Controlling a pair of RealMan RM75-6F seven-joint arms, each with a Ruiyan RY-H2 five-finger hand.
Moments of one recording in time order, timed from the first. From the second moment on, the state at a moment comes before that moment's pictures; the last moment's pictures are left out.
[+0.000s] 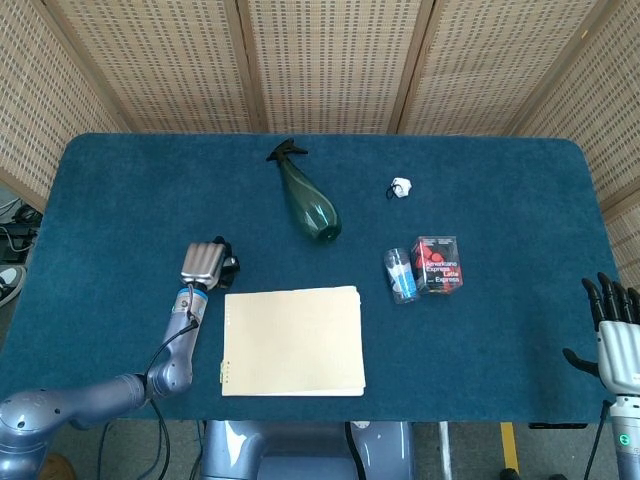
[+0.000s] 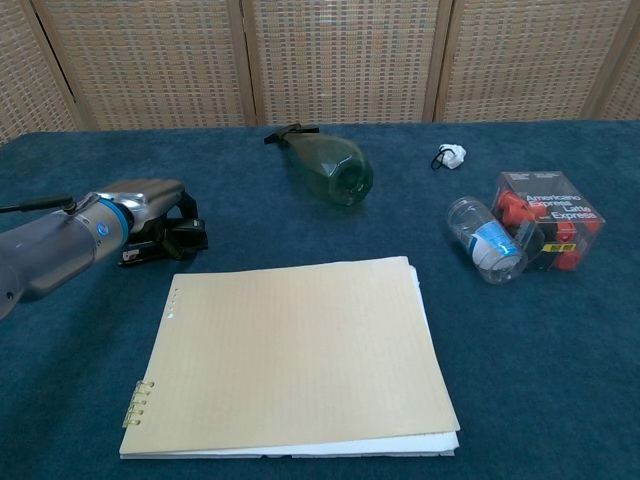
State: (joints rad) left arm -0.86 -1.84 -0.25 -1.05 0.64 0.90 0.67; right arm 0.08 -1.14 0.13 -1.57 -1.35 1.45 -0.13
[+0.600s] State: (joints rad) left arm -0.83 -1.76 -0.24 -1.22 0.78 1.01 0.63; right arm 0.07 -1.13 0.13 -1.58 -1.36 1.46 -0.12
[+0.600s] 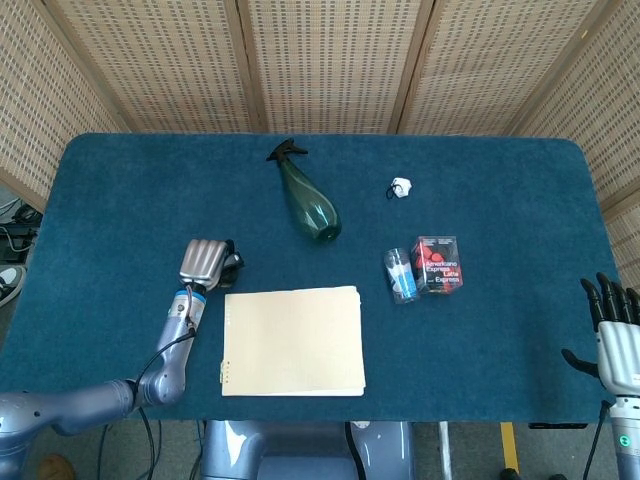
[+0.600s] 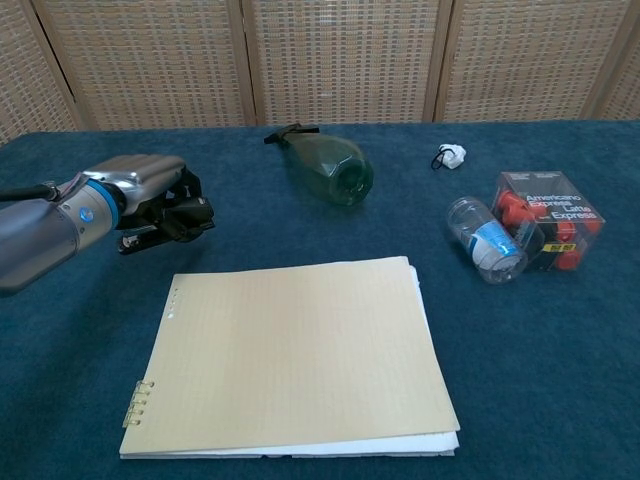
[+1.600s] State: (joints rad) left arm -0.94 -1.76 -0.03 -1.31 1.48 0.84 0.30; right arm 0.07 -1.12 0.14 -1.58 -1.32 1.45 -0.12
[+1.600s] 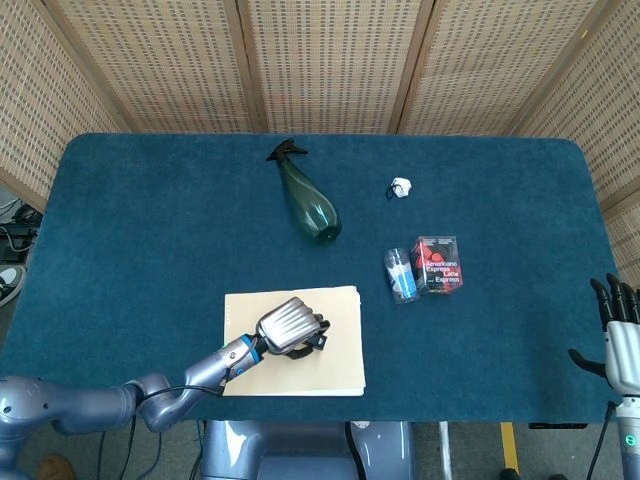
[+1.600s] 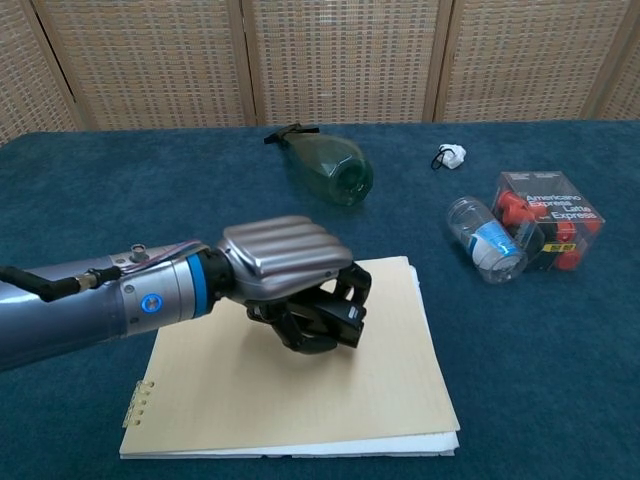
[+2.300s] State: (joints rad) left arm -0.94 -1.77 -0.01 -1.29 1.58 0.92 0.26; right arm 0.07 -1.11 0.14 -1.59 -1.33 1.45 -0.10
